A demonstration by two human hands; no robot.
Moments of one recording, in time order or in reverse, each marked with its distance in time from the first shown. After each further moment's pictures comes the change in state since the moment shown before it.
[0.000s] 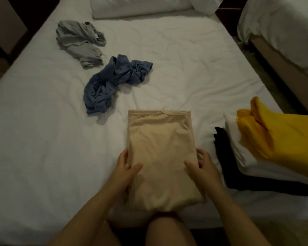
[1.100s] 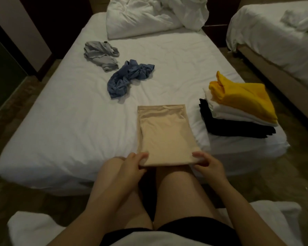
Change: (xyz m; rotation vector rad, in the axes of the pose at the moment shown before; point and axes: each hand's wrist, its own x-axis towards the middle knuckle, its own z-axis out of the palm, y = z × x) left_hand -0.187 -0.051 -0.012 0.889 0.047 0.322; right_hand -0.180 0.074 -0.026 0.066 0.042 -0.242
